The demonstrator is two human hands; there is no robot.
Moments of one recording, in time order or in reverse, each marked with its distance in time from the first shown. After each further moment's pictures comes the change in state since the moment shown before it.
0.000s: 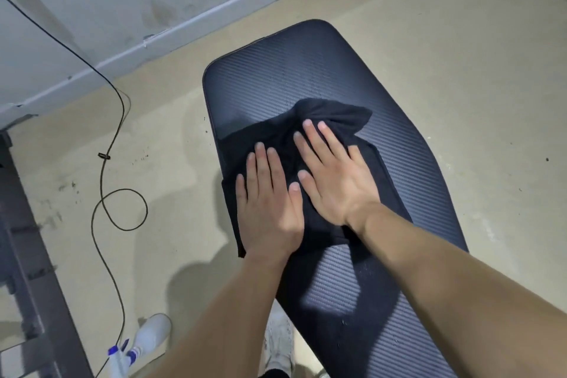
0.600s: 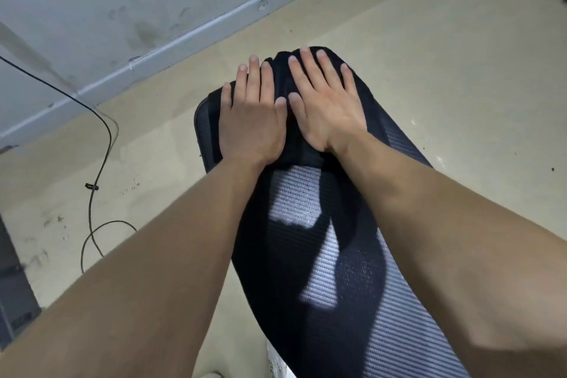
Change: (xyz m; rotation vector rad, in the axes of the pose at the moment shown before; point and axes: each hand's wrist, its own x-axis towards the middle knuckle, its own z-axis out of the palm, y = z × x) left_hand 0.218 0.000 -0.037 0.068 0.048 0.196; right_hand 0.169 0.038 -0.047 0.010 0.108 0.149
